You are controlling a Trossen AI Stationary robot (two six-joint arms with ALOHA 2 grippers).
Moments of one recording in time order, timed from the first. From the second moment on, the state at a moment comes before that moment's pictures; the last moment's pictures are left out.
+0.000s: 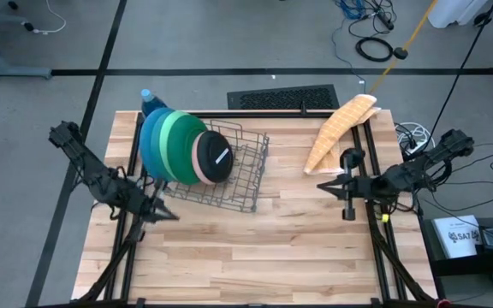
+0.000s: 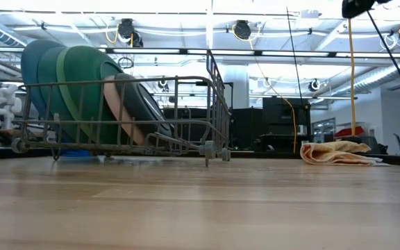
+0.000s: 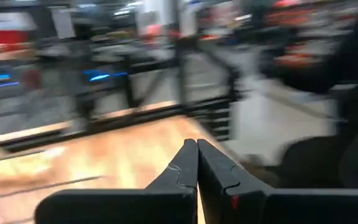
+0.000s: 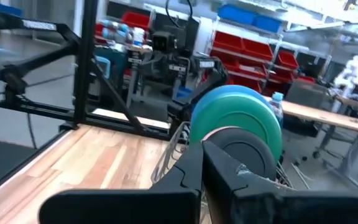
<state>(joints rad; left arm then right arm) -0.75 0.52 0.45 0.05 -0.39 0.08 0.52 0.54 0.40 0.23 0.54 -0.24</state>
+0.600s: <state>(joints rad) -0.75 0.27 0.15 0.18 -0.32 0.00 0.52 0.05 0.11 0.17 0.49 -0.23</state>
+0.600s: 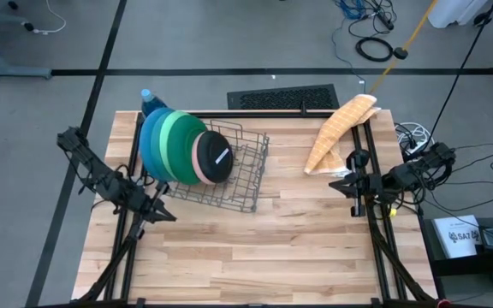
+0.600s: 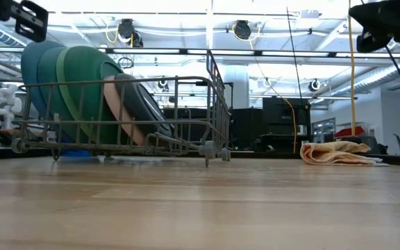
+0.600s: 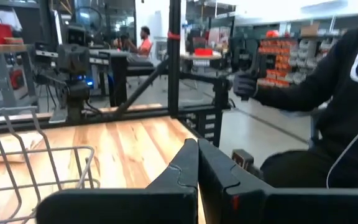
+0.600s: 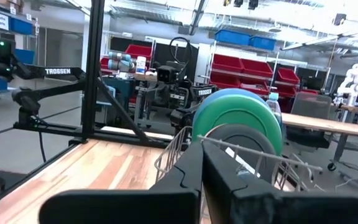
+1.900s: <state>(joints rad) -0.75 0.08 0.06 0.20 -0.32 0.06 0.14 1.40 0.67 0.32 0.41 0.12</state>
